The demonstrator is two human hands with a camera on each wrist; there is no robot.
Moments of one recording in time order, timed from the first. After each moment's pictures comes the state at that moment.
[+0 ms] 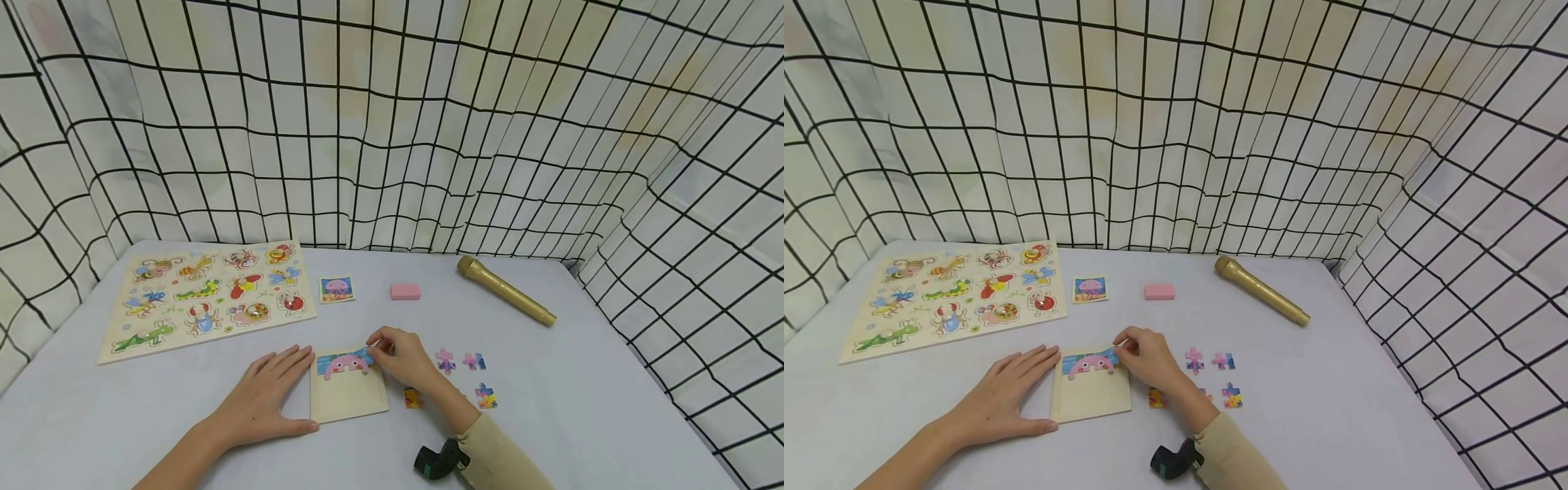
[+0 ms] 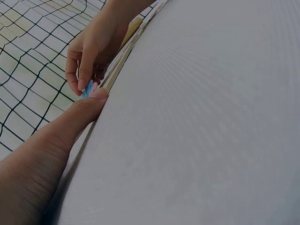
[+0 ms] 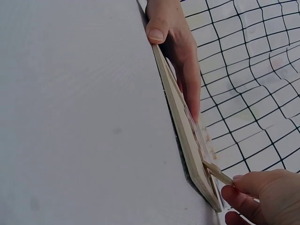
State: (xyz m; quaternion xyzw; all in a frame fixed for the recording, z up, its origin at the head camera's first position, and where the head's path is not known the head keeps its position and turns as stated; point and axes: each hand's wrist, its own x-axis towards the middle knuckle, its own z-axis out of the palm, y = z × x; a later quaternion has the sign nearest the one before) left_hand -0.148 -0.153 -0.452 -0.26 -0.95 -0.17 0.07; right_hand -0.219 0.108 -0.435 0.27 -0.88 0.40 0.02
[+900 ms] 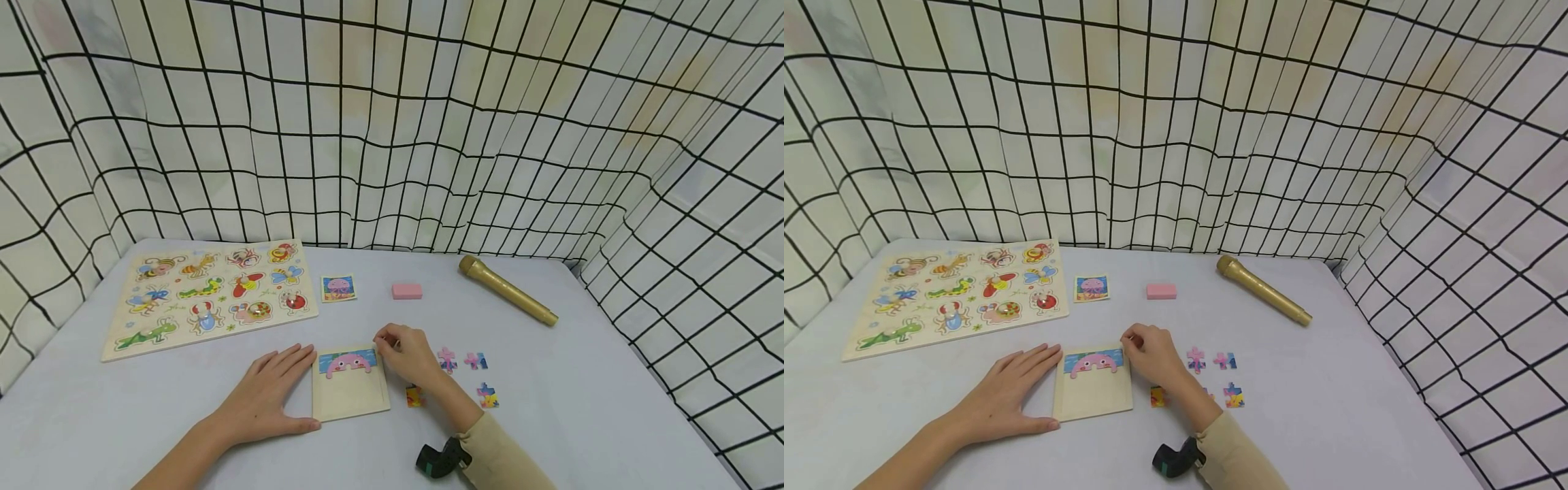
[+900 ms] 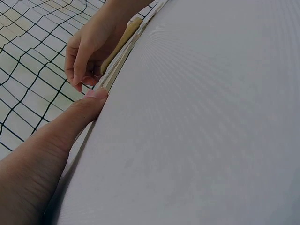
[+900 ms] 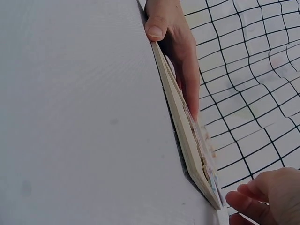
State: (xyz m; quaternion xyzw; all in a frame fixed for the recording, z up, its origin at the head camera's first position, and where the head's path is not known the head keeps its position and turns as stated) left_hand -0.148 -0.153 -0.454 -0.27 -0.94 -0.17 0.10; right_hand -0.221 0.110 -0.435 0.27 -0.89 0.37 0.07
